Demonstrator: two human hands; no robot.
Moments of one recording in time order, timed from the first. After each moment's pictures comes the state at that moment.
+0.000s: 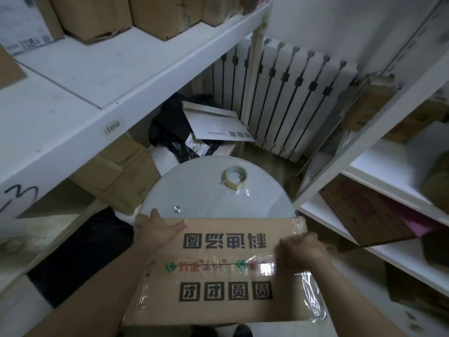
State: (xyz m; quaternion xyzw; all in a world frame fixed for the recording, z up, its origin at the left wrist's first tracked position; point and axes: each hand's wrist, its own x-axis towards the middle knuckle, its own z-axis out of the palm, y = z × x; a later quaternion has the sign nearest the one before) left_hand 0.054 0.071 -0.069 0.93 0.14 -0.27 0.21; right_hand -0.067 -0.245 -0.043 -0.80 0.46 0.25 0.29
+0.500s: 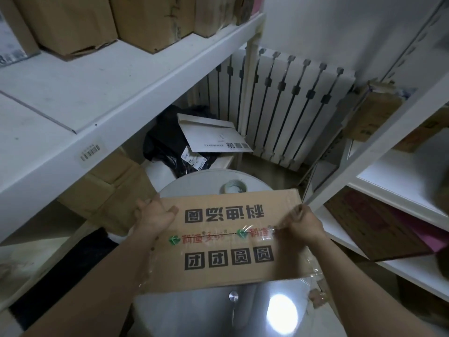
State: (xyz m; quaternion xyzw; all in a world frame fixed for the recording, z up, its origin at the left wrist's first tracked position) left_hand 0.152 0.053 -0.089 0.94 0.12 -0.21 0.23; right_hand 0.016 -0.272 -0.048 -0.81 0.39 0.13 0.40
